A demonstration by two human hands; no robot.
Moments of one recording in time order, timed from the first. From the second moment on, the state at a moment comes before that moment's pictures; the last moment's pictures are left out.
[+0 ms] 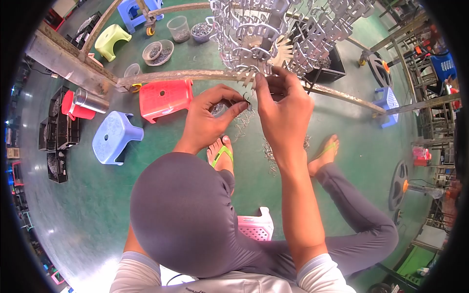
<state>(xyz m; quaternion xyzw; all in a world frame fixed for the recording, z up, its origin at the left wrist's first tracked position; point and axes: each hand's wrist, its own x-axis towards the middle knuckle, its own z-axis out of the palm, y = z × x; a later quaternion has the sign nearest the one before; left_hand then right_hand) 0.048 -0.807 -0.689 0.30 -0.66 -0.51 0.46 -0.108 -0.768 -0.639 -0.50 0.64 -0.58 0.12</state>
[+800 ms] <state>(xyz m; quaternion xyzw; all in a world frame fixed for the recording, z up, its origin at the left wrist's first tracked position) 0.042 -0.820 -0.666 0.37 -0.74 -0.40 0.40 -0.126 -0.764 -0.624 -0.54 0.66 -0.47 0.22</state>
